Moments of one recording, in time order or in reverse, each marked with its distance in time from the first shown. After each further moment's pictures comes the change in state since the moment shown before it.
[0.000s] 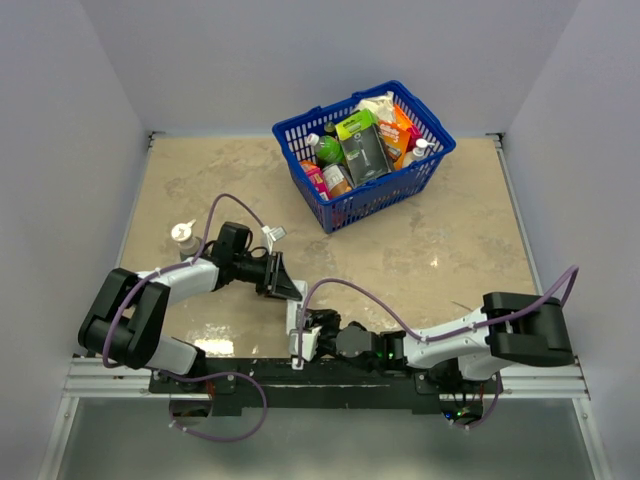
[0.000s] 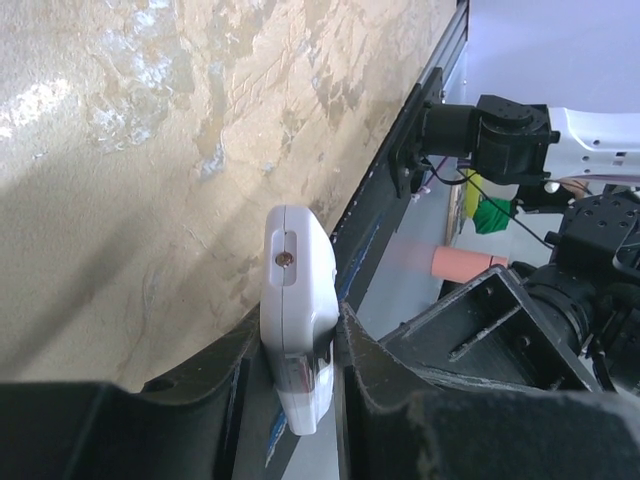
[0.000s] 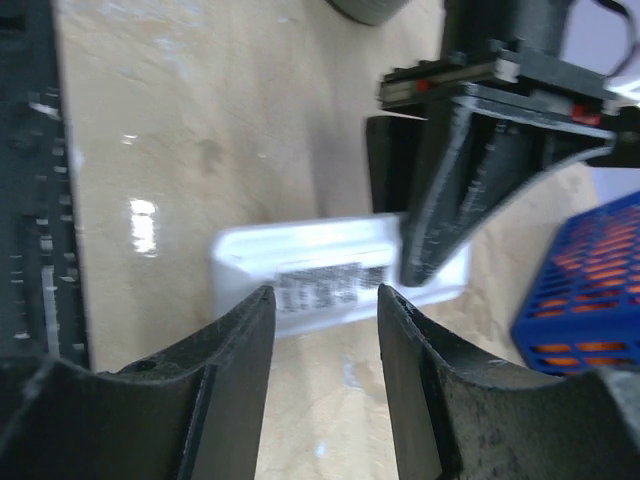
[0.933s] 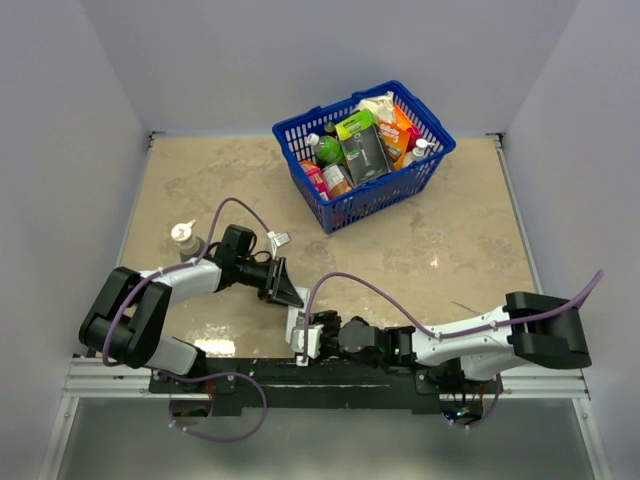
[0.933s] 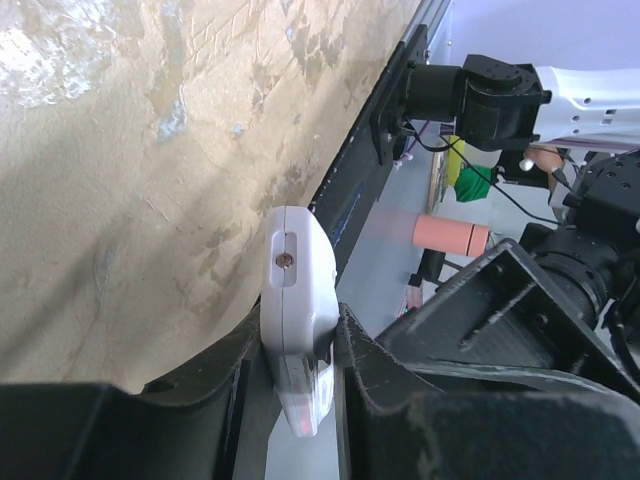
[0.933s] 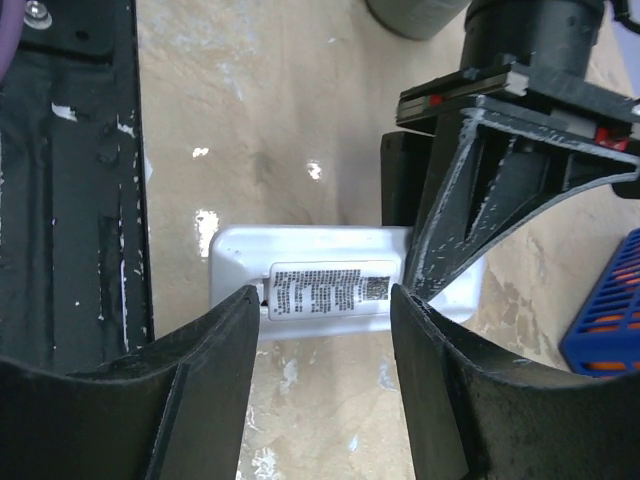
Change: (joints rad) left arm -0.027 0.007 0.000 -0.037 0.046 -0.001; right arm -0.009 -0.111 0.025 -0.158 -0.116 0.092
